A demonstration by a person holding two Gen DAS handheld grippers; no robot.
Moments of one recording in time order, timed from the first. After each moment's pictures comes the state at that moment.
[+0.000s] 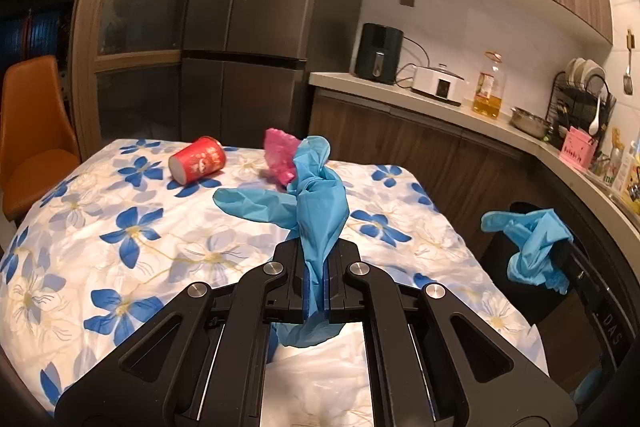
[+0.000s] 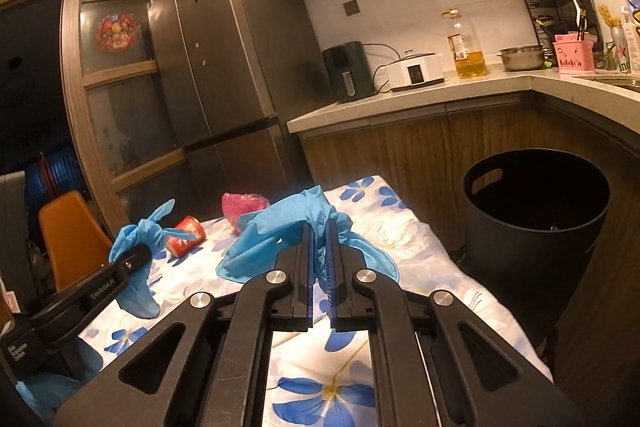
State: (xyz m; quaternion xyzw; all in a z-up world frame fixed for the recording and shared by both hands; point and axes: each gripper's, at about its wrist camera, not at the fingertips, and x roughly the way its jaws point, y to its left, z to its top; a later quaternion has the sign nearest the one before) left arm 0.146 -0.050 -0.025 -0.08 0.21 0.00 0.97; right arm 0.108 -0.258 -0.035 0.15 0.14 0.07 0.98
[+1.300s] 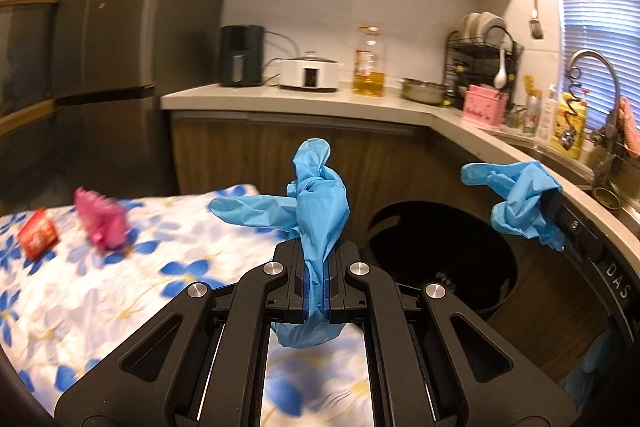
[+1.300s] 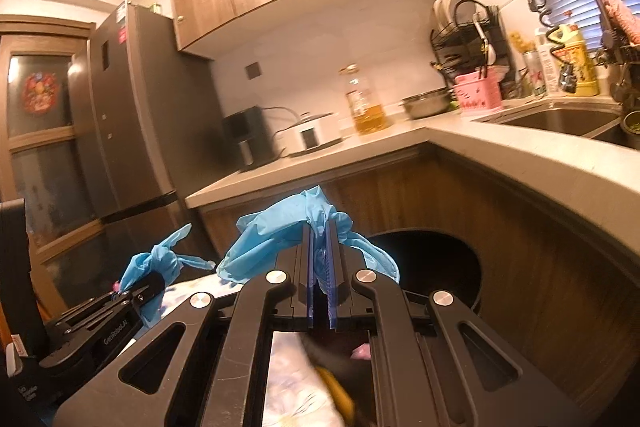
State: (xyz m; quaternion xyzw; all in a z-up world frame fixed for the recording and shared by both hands) left arm 0.221 -0.248 -0.004 0.00 0.19 -0.19 0.96; right arm 0.123 -0.406 -0.011 0.17 0.07 -0.10 0.98
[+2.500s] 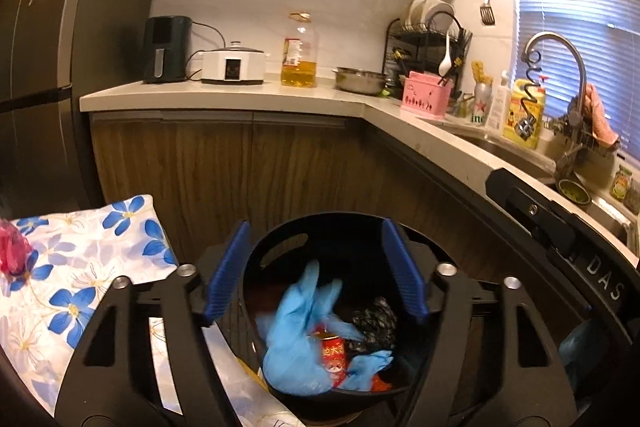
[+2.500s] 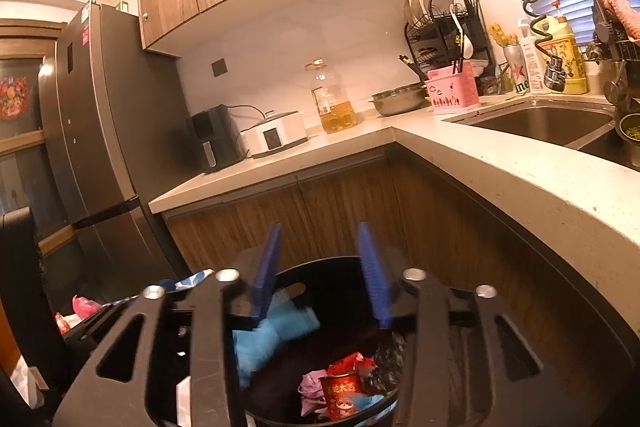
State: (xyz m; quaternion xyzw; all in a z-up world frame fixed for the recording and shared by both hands) left arm 0.264 -0.342 -0.025 0.00 0.19 -0.29 0.94; right arm 0.155 -0.469 -0.017 0.17 0.08 -0.13 0.97
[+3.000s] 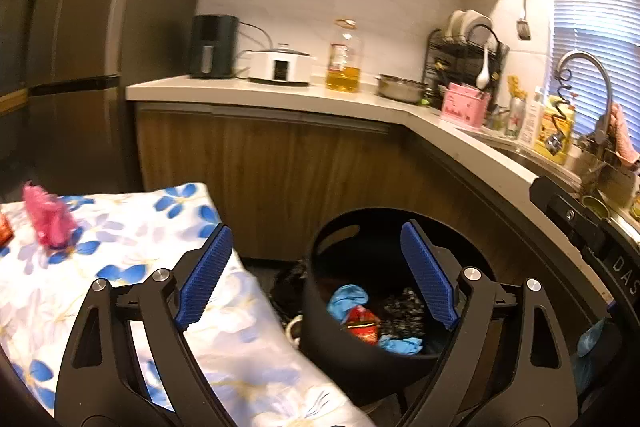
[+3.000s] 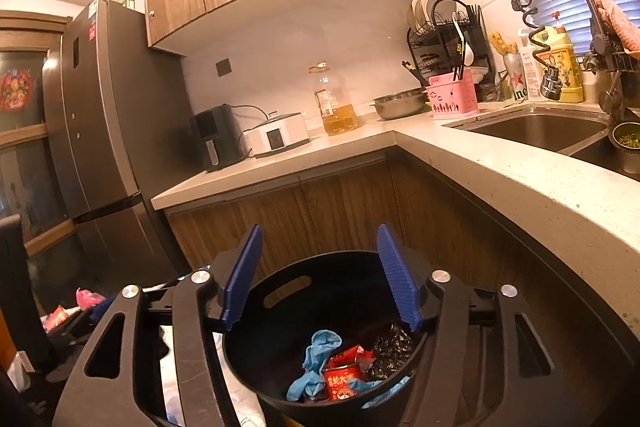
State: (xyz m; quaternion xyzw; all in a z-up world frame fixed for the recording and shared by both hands) left arm 0.246 -0.289 -0.018 -0.02 0.20 -0.22 0.96; right arm 0.140 -0.448 -0.011 0.16 0.08 -0.13 0.98
